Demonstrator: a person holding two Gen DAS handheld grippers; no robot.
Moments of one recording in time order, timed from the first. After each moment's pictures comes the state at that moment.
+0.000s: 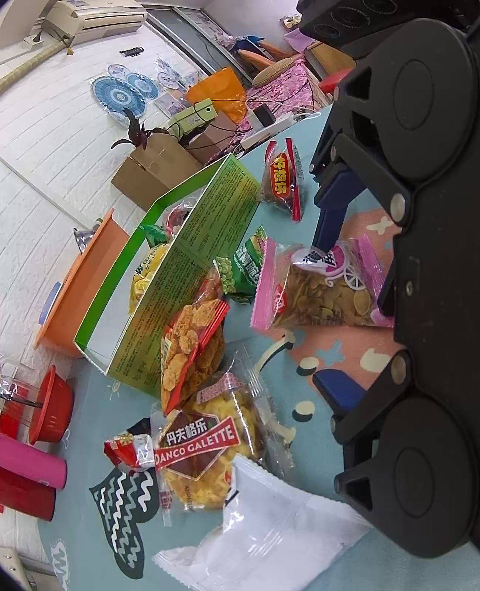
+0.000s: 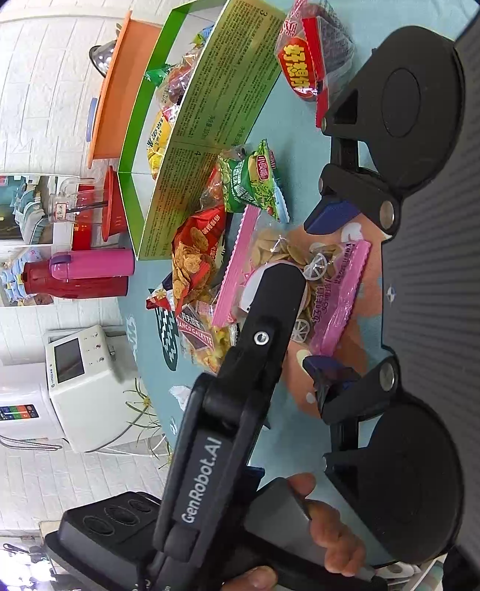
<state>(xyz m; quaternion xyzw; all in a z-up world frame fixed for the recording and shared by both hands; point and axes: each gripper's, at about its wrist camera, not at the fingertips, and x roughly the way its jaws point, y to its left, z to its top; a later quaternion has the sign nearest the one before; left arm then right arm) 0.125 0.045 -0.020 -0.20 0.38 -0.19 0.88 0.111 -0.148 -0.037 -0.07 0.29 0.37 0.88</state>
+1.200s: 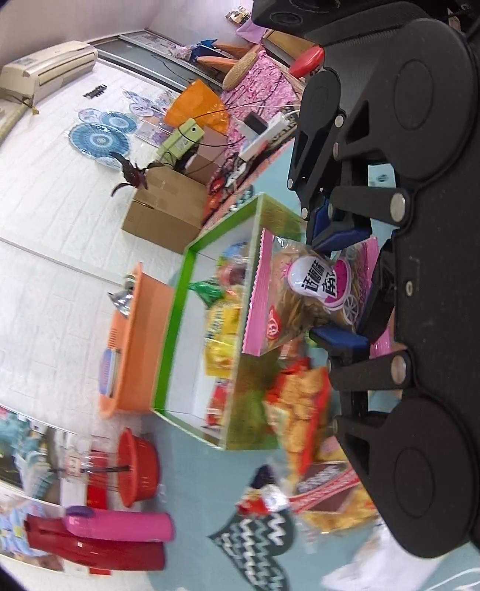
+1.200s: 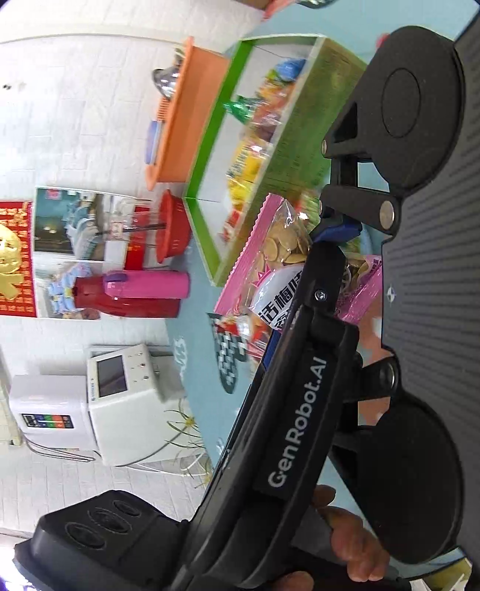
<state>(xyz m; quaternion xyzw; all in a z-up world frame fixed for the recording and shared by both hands) 0.143 0.007 0.039 -0.09 0.30 -0.22 0.92 0.124 -0.149 0.008 -0.08 0.21 0.34 0.91</state>
